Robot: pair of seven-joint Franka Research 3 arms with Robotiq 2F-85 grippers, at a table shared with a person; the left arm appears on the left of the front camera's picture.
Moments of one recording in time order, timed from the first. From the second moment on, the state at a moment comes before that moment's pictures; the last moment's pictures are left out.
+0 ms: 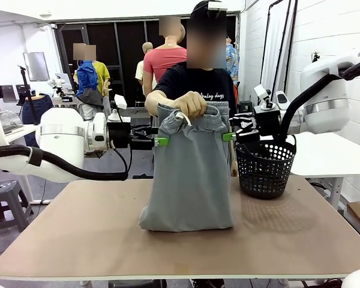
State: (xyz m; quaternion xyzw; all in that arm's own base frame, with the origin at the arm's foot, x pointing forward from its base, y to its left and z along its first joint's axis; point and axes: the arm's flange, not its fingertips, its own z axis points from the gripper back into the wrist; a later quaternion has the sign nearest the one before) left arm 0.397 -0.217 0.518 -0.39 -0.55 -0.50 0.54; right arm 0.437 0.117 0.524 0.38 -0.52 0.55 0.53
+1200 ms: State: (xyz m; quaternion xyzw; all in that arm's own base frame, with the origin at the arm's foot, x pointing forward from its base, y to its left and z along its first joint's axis) left arm 0.389 -0.211 0.521 -0.36 -0.56 -0.49 0.56; right arm 0.428 0.127 0.512 0.46 -0.49 0.55 0.50
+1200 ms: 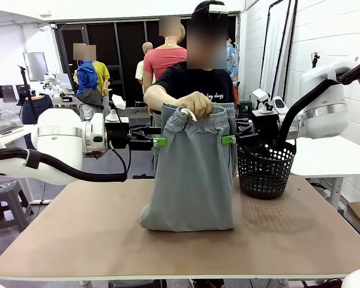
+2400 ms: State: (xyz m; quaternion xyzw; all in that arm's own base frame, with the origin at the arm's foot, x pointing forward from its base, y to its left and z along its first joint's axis) left arm 0.370 -0.226 0.503 -0.41 -0.54 -0.52 0.52; right arm 0.407 0.134 0.509 0.48 -0.45 0.57 0.50
